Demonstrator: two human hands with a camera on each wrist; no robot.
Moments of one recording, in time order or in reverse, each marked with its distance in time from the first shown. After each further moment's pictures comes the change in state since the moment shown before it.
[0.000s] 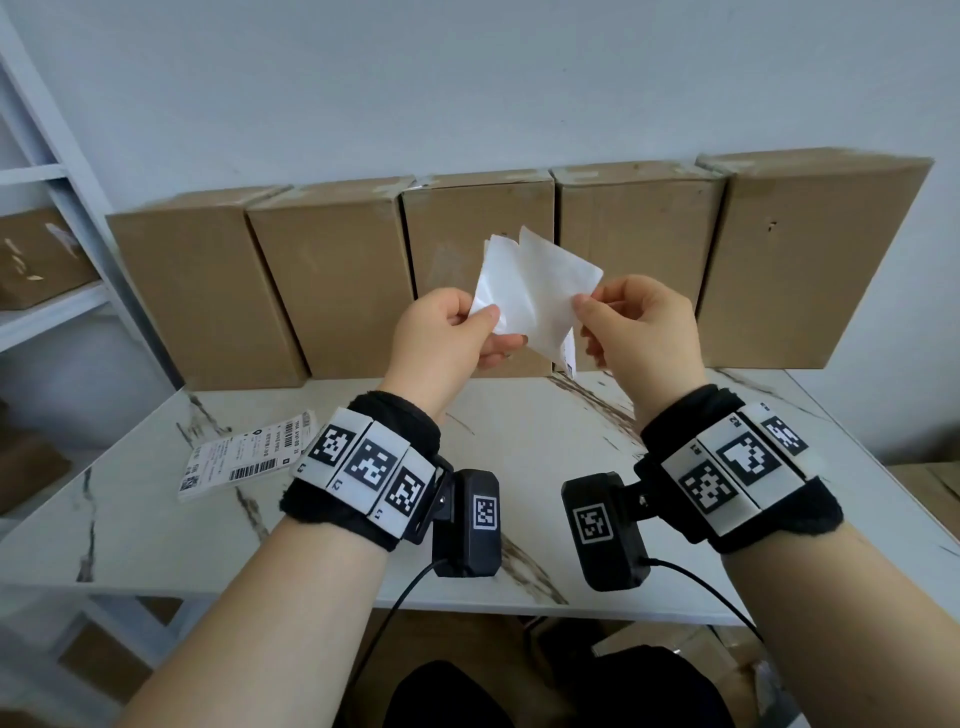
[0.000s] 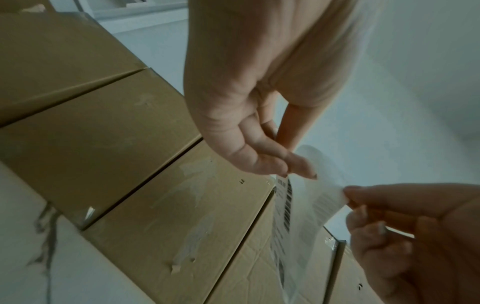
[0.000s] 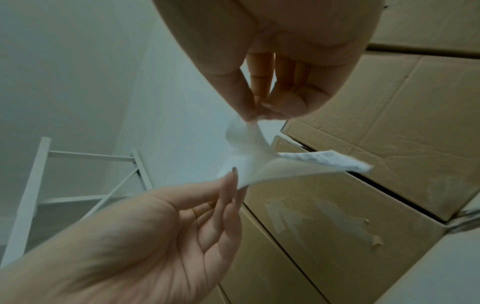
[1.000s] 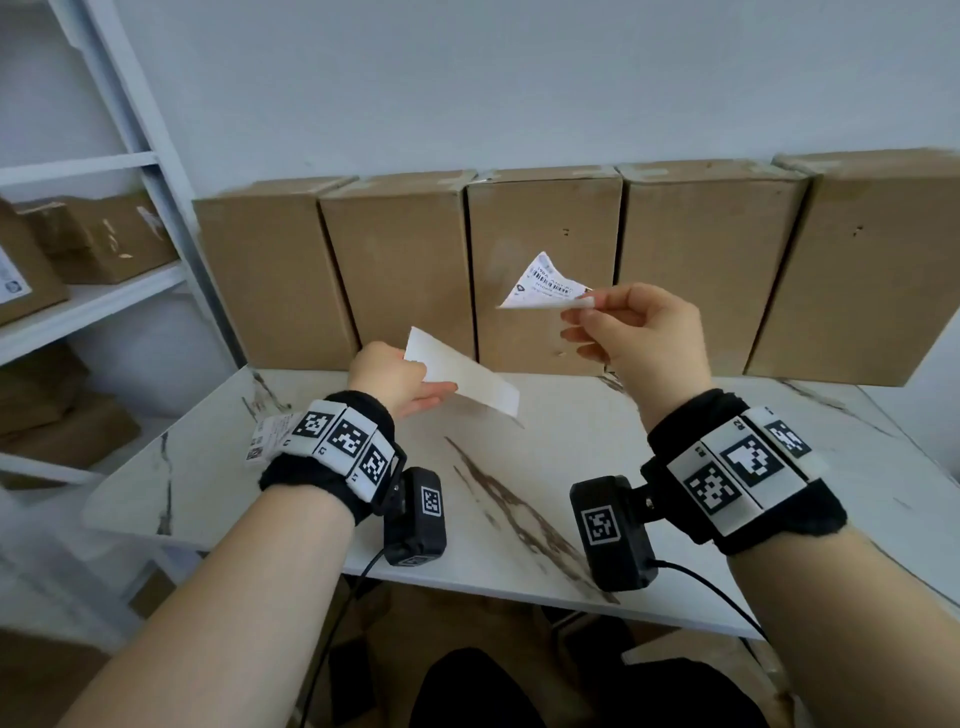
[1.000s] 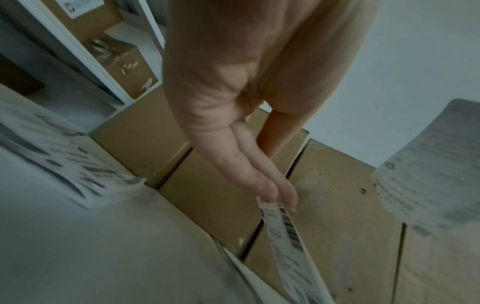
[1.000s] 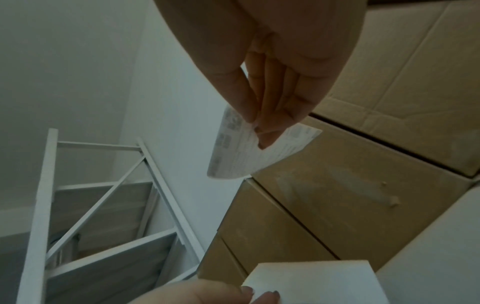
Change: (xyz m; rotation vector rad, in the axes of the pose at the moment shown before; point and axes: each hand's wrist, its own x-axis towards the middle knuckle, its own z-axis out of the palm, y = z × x) left_hand 0.015 -0.046 -0.085 0.031 0.186 -0.453; right_hand -0.007 0.002 0.036 0.183 -0.165 0.016
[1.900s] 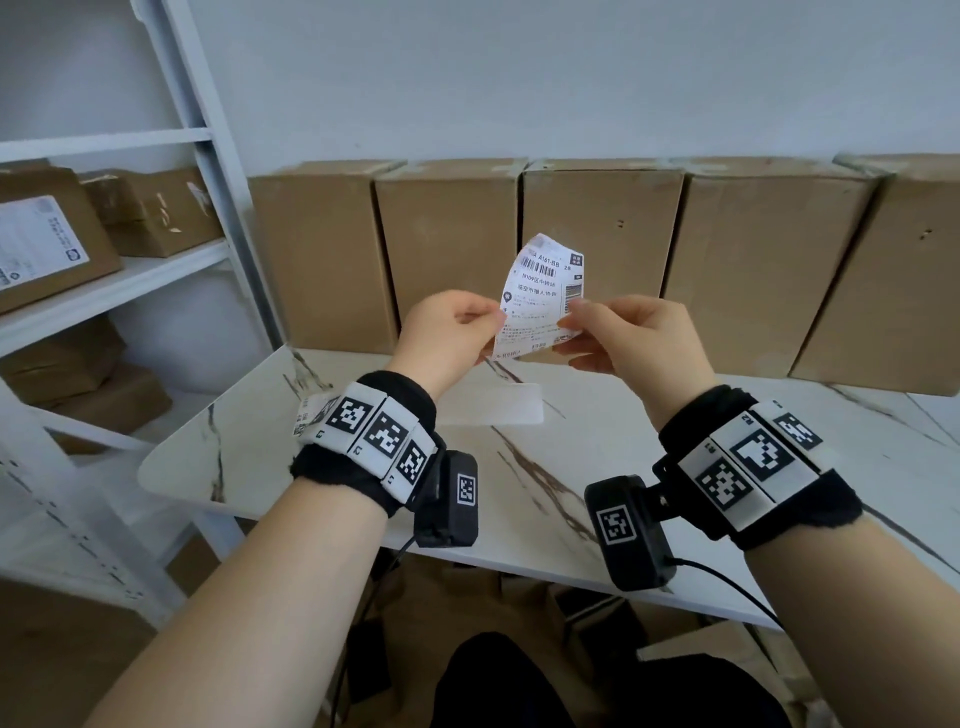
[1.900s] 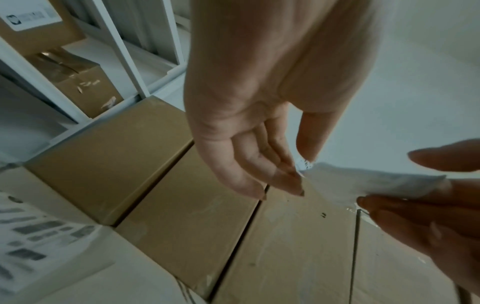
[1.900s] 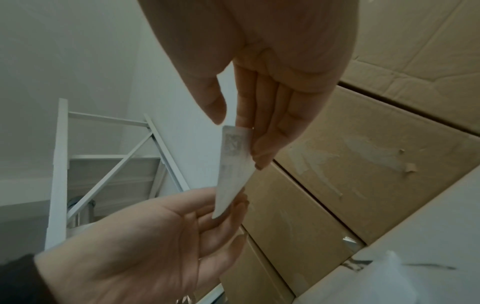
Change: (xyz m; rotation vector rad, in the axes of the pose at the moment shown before) left_hand -0.031 0.017 -0.012 0.202 -0.034 0.392; right_hand -0.016 -0.003 0.039 -0.080 -0.180 0.082
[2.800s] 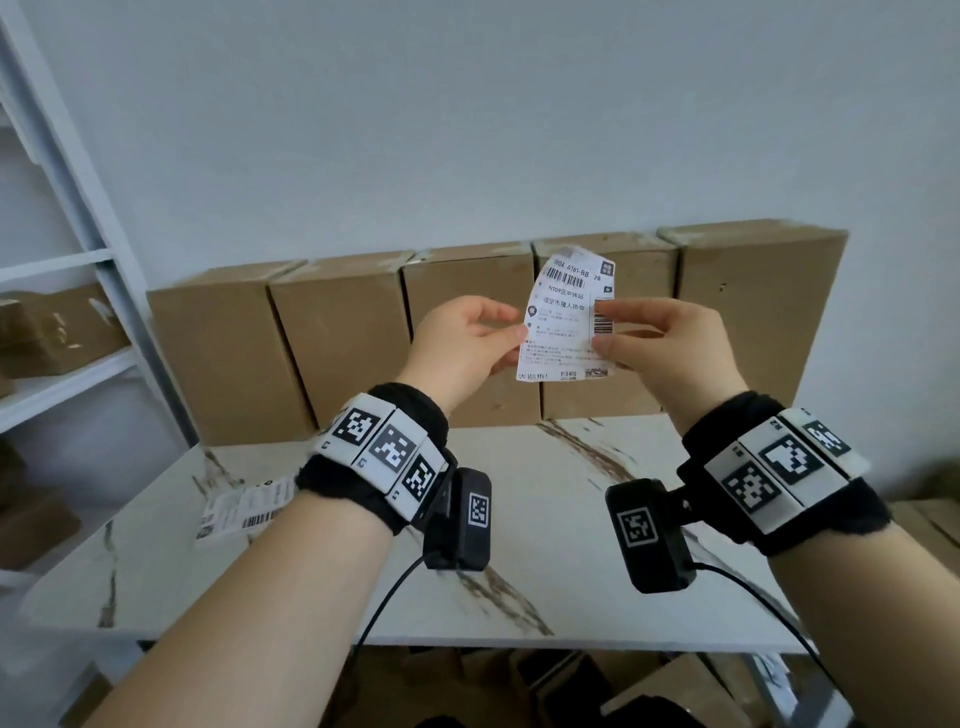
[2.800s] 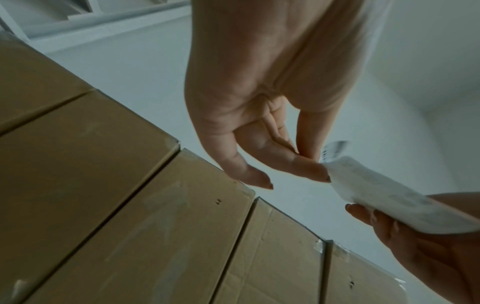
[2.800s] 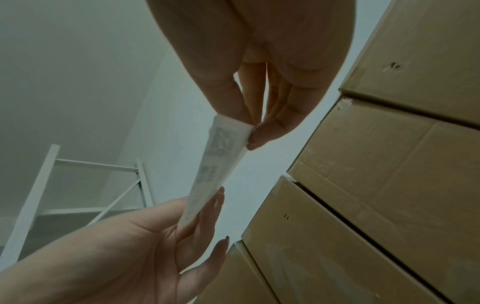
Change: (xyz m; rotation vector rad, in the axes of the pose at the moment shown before) left_hand -0.008 0.088 0.084 -0.095 -0.166 0.220; right_hand -0.007 -0.031 -0.123 -0.136 0.286 -0.184
